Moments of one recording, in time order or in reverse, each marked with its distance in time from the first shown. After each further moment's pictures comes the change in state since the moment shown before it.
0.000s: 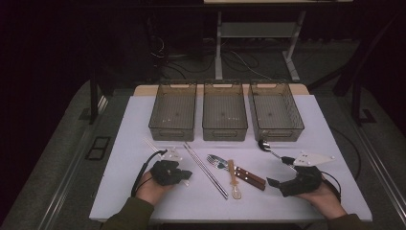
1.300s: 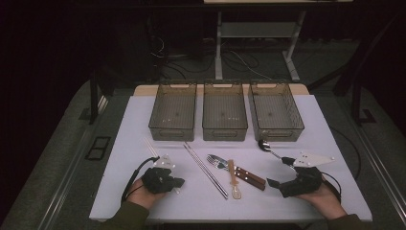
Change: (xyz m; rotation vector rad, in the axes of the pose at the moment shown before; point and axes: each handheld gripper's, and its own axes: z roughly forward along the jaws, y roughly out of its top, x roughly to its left) left arm -0.010 -0.019 -0.021 0.044 0.009 -0.011; right arm 0.002 -0.001 -0.001 0.004 -0.005 -0.007
